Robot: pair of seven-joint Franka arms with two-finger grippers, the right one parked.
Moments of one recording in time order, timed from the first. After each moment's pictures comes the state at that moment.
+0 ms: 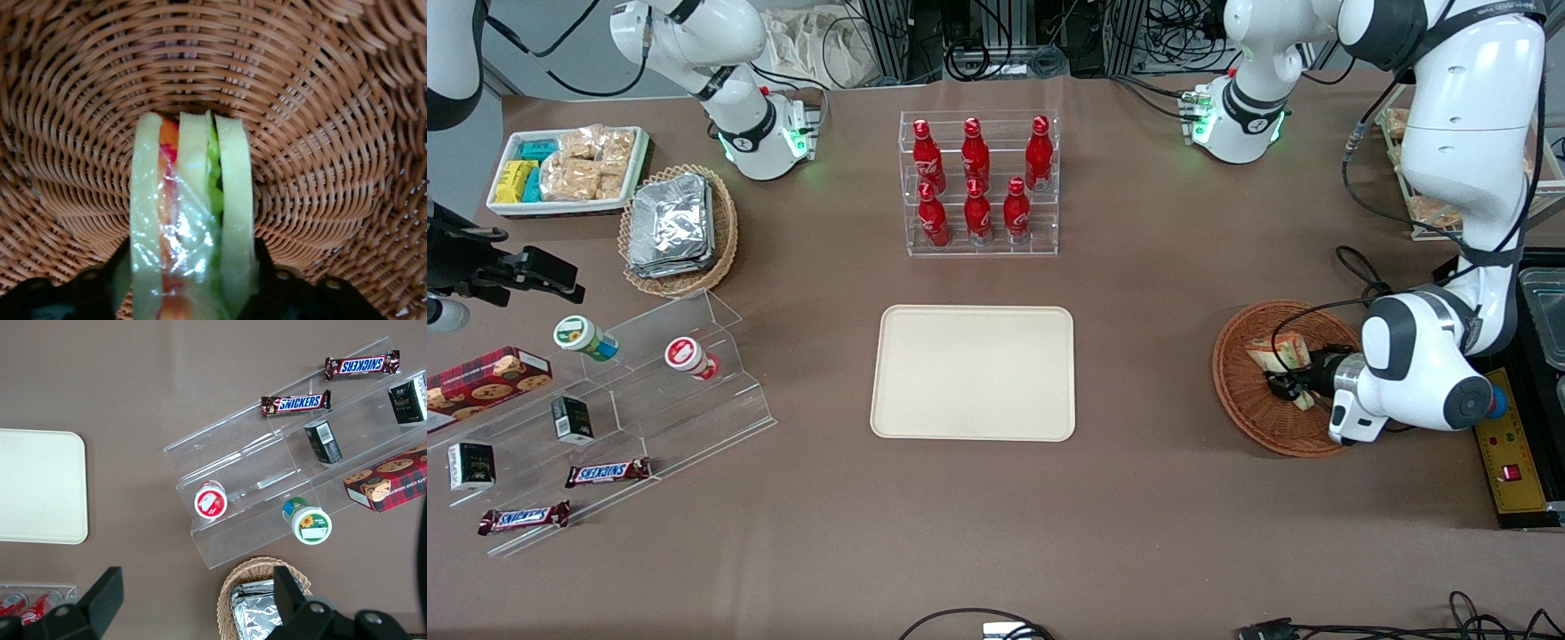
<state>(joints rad) 0.08 0.63 -0.03 -1.74 -0.15 1.93 -0.40</state>
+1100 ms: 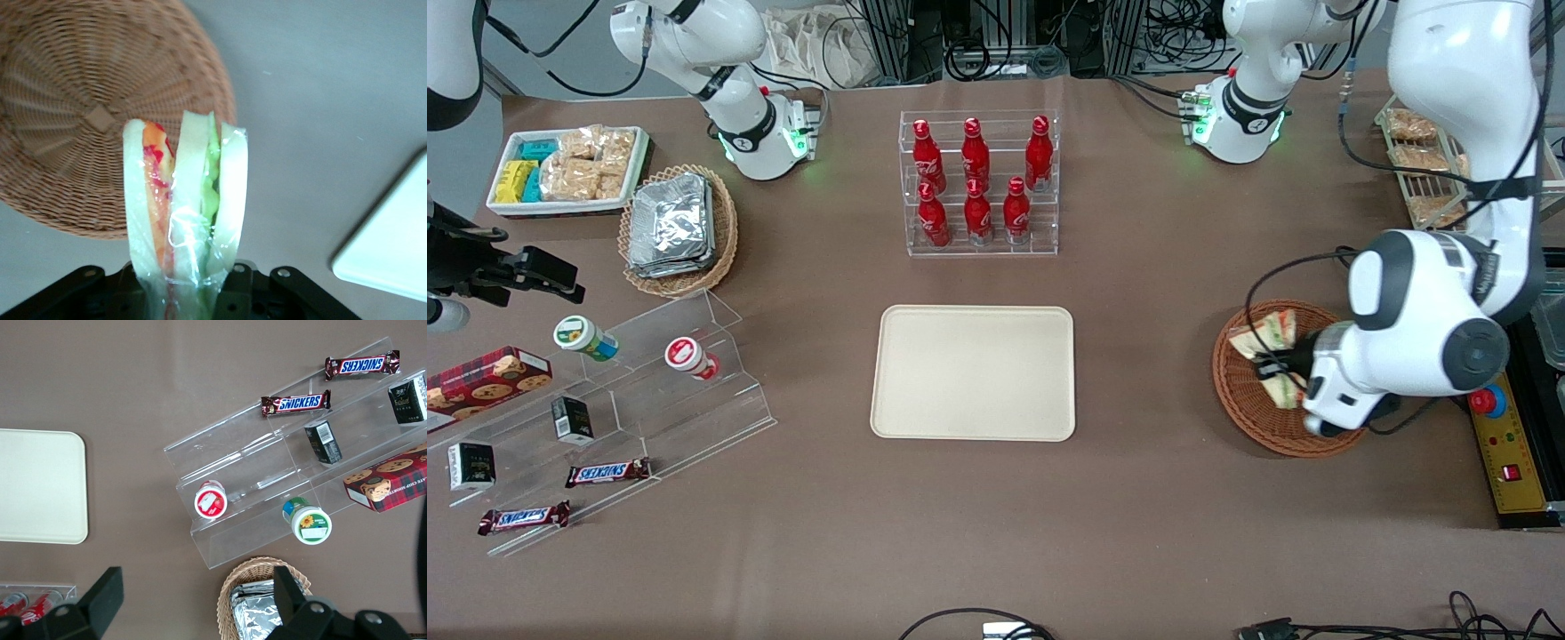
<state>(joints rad) -0.11 0.40 -0.05 -1.65 -0.15 1.78 -0.41</state>
